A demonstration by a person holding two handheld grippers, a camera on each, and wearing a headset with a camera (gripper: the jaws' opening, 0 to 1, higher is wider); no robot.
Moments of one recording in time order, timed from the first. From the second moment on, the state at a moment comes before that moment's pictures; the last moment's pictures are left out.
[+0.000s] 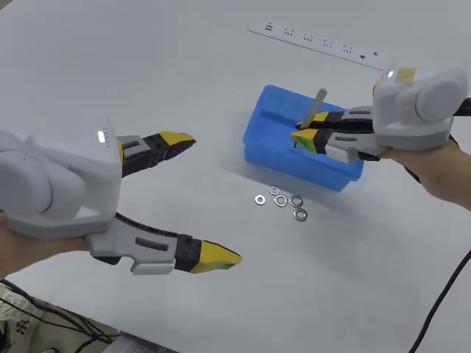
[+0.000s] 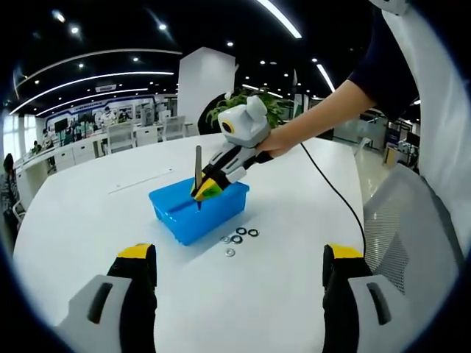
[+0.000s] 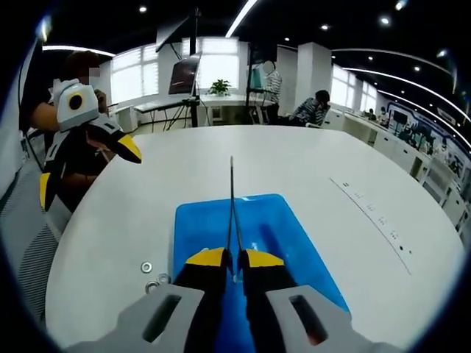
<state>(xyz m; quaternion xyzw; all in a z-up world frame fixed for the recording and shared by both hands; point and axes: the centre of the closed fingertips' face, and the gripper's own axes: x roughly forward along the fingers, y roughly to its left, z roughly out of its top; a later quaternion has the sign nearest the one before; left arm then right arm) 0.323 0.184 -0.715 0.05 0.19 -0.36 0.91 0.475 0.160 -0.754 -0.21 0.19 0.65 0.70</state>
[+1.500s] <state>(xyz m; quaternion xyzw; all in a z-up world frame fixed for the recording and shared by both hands) 0.446 0.121 -0.669 0.19 0.13 -0.49 0.84 0.451 0.157 -0.724 -0.31 0.13 0.67 0.67</state>
